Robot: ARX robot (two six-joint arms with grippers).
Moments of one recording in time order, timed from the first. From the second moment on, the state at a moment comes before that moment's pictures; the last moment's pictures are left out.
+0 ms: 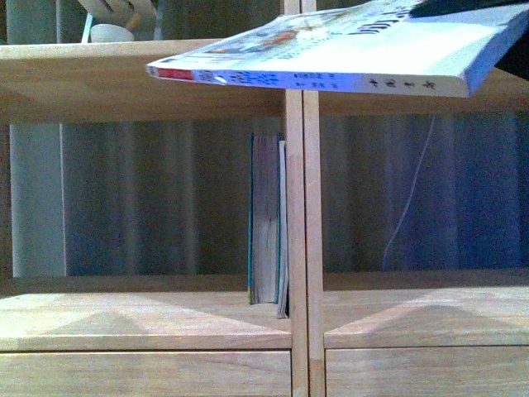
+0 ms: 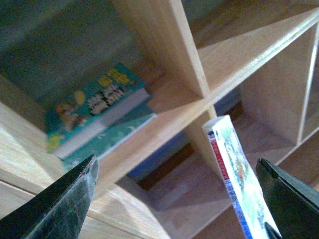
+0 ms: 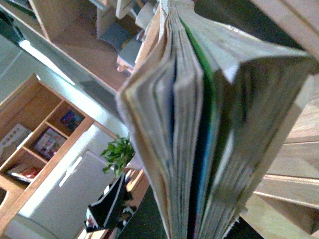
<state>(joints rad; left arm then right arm) -0.09 0.97 0.39 1.08 0.30 -1.13 0.24 0.94 0.78 0.48 -0.51 1.05</state>
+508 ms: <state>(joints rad) -0.46 1.24 0.60 1.17 0.15 -1.15 0.34 0.89 0.78 0.40 -0.50 0.98</state>
